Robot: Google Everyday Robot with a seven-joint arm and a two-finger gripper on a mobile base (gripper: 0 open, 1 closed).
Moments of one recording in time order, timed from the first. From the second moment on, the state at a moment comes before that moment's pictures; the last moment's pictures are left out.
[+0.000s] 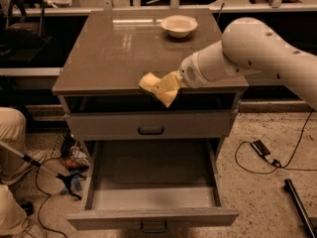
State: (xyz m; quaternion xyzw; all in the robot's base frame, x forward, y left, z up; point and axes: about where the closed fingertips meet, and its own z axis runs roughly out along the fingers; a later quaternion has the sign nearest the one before) arm 0.627 -0.035 0.836 -0.32 0.85 0.23 0.34
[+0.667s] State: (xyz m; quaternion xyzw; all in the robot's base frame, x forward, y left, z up) arm 0.618 -0.041 0.823 -0.31 0.86 0.23 0.32
